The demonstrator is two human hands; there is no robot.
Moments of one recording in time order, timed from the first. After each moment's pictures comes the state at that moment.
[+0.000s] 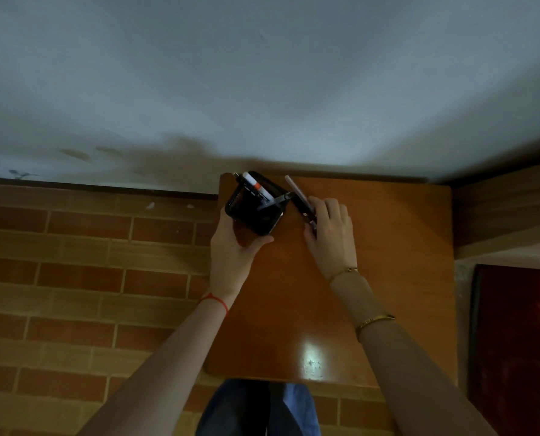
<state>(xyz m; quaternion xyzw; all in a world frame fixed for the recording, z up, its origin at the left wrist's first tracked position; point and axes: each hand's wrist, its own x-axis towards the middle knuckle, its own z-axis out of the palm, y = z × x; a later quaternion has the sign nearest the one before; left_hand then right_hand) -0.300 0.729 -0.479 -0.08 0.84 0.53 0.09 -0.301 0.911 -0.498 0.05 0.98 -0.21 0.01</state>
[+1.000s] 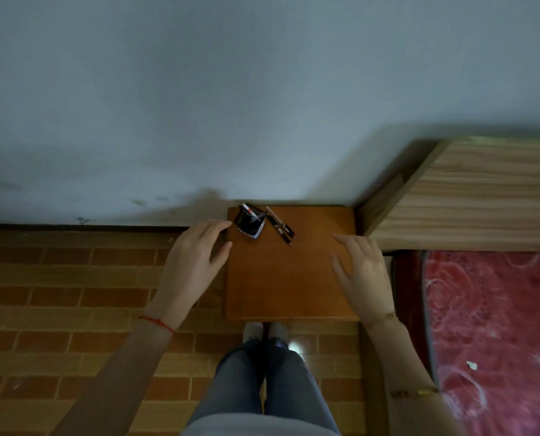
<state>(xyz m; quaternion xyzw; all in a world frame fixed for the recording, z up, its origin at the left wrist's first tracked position) -0.205 0.675 -0.114 0.19 0.96 0.21 0.01 -0.129 0.957 -0.129 0.06 0.97 -0.23 -0.08</state>
